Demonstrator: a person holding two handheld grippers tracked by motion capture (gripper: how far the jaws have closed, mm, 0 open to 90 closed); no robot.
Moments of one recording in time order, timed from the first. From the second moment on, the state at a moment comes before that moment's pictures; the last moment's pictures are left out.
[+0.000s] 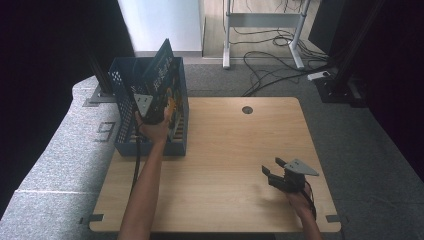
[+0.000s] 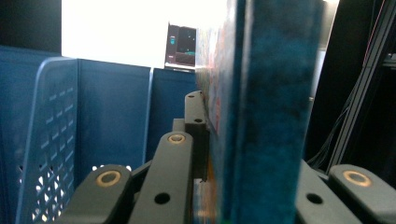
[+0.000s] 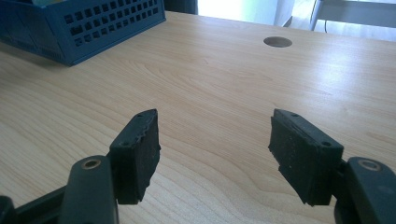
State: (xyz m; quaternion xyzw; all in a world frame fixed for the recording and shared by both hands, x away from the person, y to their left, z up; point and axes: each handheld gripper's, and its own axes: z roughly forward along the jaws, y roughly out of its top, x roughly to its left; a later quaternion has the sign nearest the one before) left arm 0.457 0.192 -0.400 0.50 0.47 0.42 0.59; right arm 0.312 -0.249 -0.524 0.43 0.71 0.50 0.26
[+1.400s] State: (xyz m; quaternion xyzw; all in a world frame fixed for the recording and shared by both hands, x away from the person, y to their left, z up) left arm 0.449 0.186 -0.438 0.57 0.48 0.37 0.56; right arm 0.312 -0.245 -0.524 0.42 0.72 0.49 0.26
